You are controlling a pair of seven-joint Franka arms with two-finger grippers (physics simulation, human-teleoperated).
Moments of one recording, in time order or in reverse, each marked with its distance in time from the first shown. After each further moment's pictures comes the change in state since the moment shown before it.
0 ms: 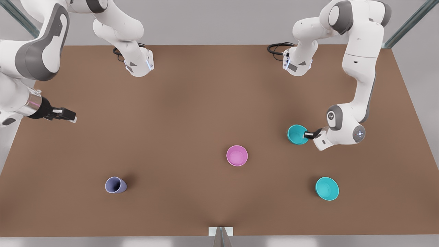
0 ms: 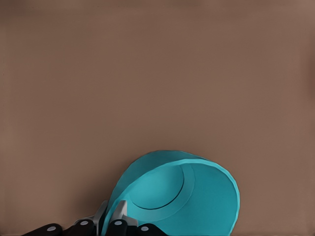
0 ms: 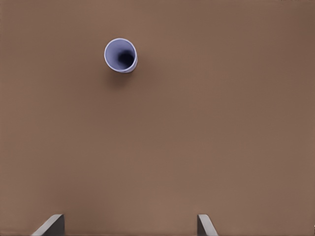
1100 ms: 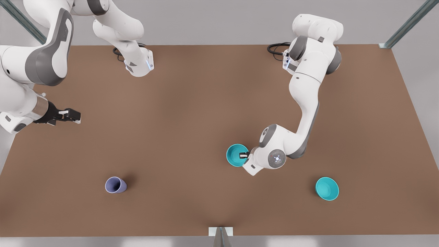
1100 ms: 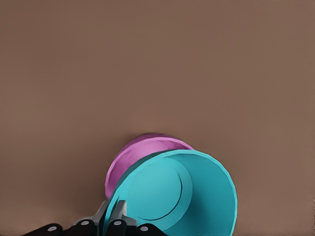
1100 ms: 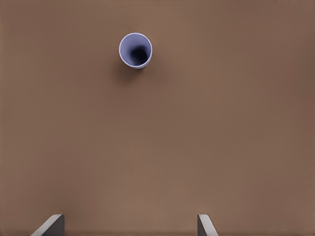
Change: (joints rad) left arm -0.466 0.534 -0.047 0.928 0.089 -0.318 -0.847; right arm 0.026 0.022 0.000 0.011 -0.030 0.002 -0.150
